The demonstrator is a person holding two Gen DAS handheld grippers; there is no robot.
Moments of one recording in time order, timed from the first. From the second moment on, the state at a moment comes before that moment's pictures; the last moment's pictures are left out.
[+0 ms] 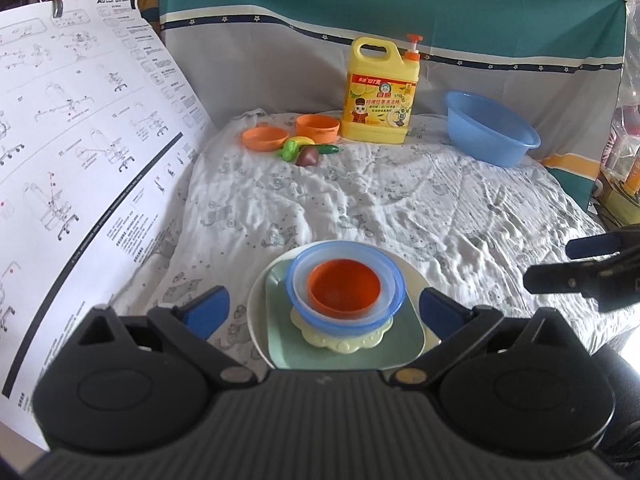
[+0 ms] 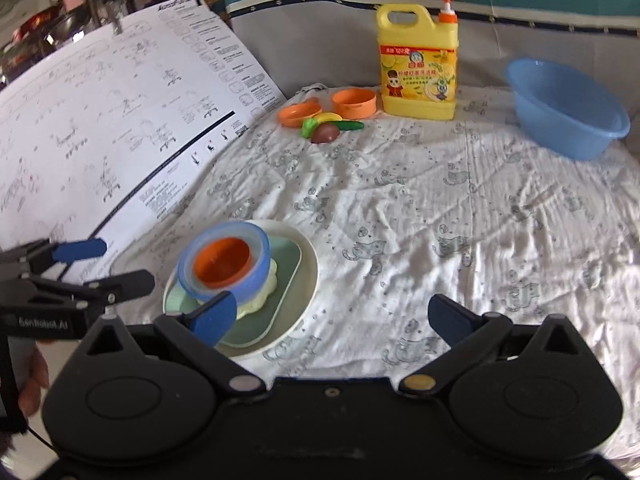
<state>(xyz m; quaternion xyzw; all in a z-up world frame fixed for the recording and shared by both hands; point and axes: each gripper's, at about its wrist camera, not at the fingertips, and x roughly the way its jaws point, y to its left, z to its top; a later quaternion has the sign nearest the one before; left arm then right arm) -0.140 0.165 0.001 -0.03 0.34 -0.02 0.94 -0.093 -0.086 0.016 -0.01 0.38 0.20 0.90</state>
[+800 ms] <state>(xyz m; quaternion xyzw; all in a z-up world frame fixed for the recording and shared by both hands) -0.153 0.170 -0.025 -0.06 0.36 0.00 0.93 -0.108 -0.085 -0.004 -0.02 0.43 0.17 0.89</state>
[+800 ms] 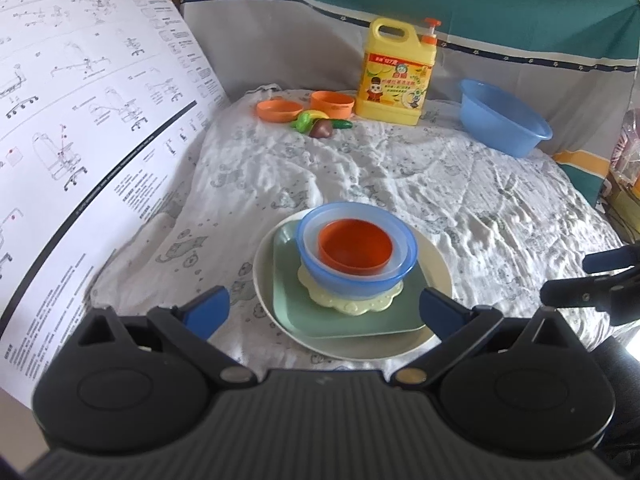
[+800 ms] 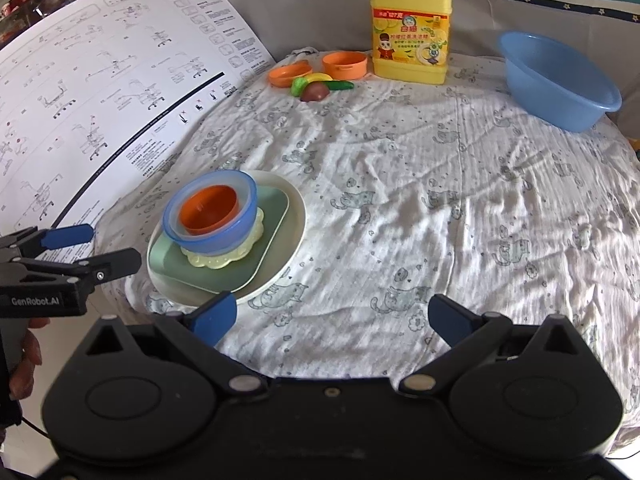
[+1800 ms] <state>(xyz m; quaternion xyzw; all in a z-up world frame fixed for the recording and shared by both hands) -0.141 0.157 -0.040 -0.02 0.40 0.00 0.92 -0.100 -0.085 -0.014 -0.03 0.46 0.17 0.87</state>
